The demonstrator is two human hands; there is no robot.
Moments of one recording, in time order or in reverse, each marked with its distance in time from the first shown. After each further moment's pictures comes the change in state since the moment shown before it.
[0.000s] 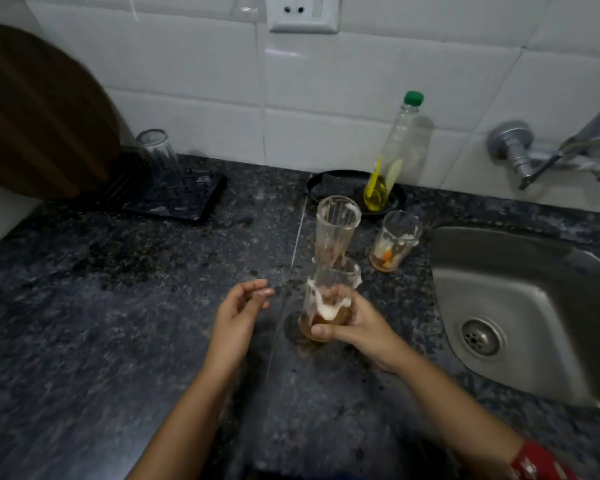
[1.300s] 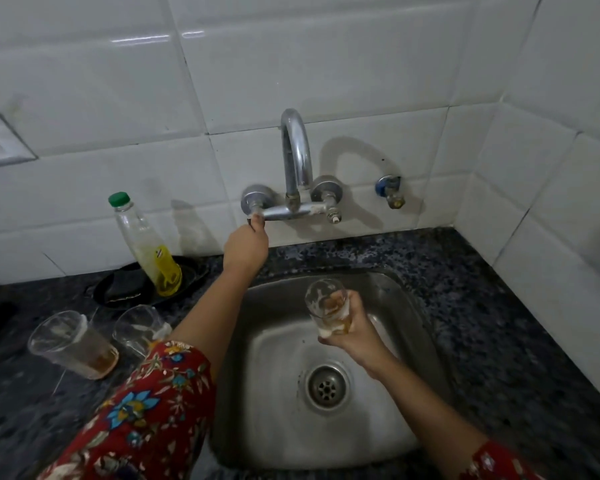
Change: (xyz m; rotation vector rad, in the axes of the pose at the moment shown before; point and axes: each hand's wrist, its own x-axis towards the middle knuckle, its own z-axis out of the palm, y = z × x) left_hand 0.068 0.094 0.482 0.846 -0.038 0.289; right_hand -0.089 0.032 -0.385 0.084 0.410 -0.139
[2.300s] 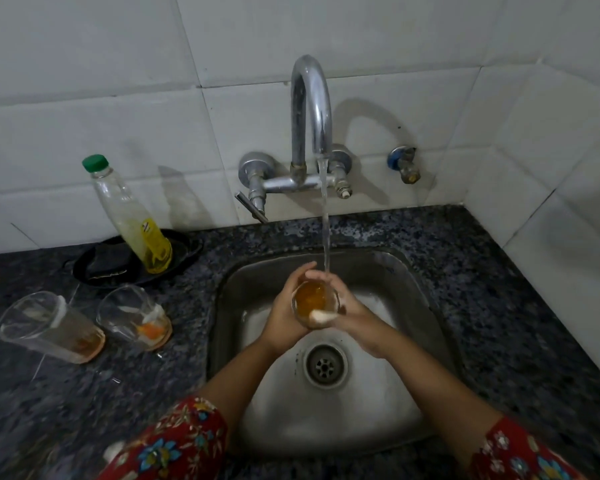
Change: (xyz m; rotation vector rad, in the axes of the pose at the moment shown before) left_hand -0.080 -0.101 0.093 -0.601 -0.442 0.389; right_hand 0.018 0.000 0.006 0.032 -0.345 0.002
